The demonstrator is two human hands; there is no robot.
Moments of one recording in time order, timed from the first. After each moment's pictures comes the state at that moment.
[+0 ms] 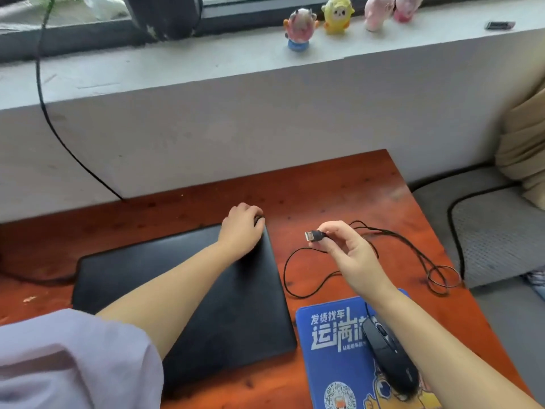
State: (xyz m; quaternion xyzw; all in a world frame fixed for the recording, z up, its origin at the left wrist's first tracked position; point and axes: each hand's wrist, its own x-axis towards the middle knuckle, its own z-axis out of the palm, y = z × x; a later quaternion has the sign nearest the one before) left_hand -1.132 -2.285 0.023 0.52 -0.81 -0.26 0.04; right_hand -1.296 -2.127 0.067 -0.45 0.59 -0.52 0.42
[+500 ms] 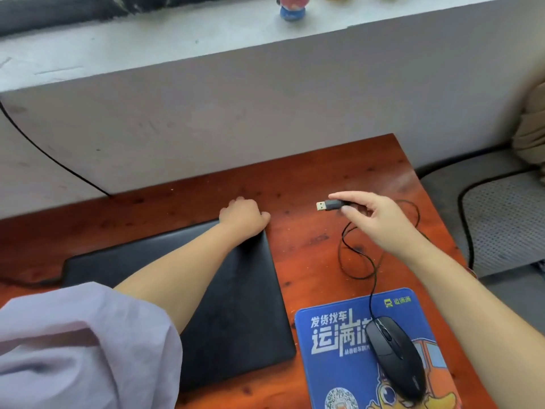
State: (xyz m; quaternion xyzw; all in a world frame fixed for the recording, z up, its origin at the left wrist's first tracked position) left_hand -1.162 -2.311 0.013 0.56 -0.79 -0.19 -0.13; right_hand -1.368 -2.165 0.070 -0.53 0.69 -0.36 0.32
